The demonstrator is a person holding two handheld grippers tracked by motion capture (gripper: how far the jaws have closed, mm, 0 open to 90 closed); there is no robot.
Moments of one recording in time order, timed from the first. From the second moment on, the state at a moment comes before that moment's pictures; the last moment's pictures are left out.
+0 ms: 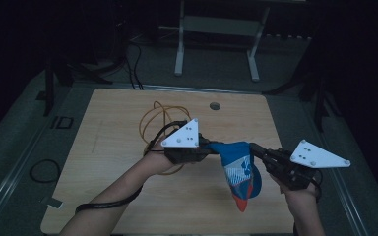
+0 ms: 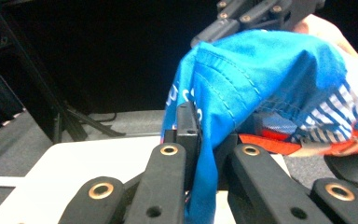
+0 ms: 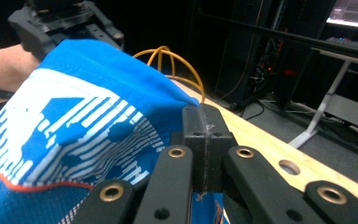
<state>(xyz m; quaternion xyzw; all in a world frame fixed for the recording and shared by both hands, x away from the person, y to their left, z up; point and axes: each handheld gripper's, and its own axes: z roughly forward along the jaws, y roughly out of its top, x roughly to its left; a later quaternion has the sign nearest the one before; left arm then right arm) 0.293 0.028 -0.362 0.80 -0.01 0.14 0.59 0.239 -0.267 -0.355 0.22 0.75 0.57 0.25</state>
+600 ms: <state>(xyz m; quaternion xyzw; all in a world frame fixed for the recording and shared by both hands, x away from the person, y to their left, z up) 0.276 0.058 -0.353 0.78 0.06 0.18 0.59 0.248 -0.260 -0.337 0.23 0.75 0.56 0.27</state>
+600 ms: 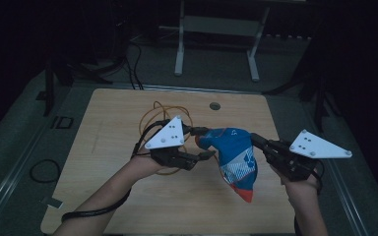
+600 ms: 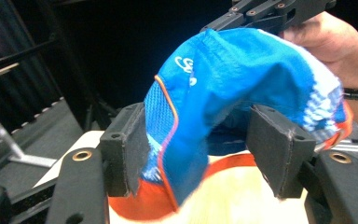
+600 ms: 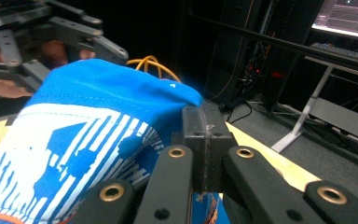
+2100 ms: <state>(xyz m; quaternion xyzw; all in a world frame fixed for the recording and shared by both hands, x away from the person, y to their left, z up) 0.243 0.216 -0.469 0.72 0.29 0.31 0.54 0.320 -0.173 -0.266 0.21 0.74 0.58 0.28</state>
